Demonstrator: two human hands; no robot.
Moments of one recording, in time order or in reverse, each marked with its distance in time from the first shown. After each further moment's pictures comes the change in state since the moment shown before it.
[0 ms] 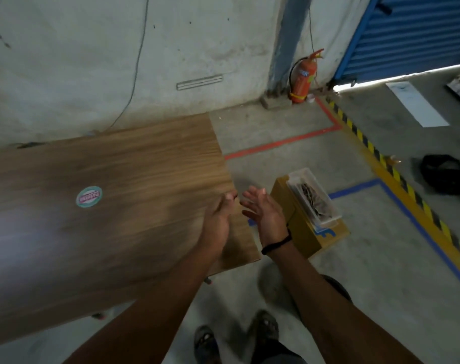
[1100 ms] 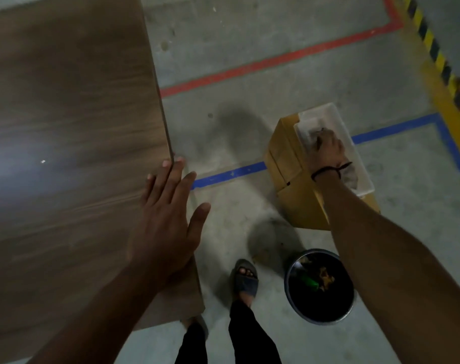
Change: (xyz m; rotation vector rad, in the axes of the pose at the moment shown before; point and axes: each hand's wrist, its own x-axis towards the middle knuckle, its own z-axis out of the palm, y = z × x) left_hand 0.107 -0.123 0.030 1.383 -0.004 0.237; right_hand 0.356 0.196 -0.284 -1.331 0.343 0.075
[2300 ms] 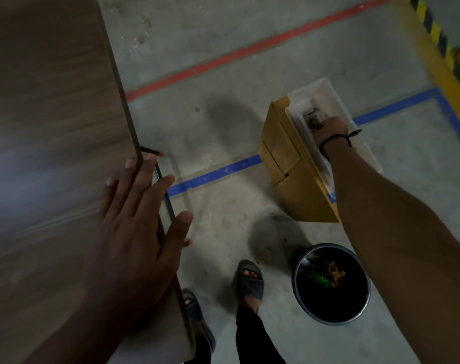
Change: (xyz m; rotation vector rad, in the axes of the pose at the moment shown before) left_hand 0.000 -0.003 -0.007 -0.024 -0.028 0.011; right_hand 0.049 0.005 0.006 -0.184 -0.118 0.135
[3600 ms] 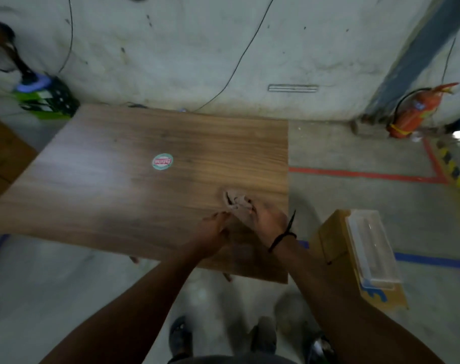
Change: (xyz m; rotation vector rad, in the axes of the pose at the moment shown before) left_hand -0.136 -0.093 -0.121 -0.307 -0.096 -0.364; right_hand -0.471 -0.208 -0.159 0.087 -0.106 -1.001
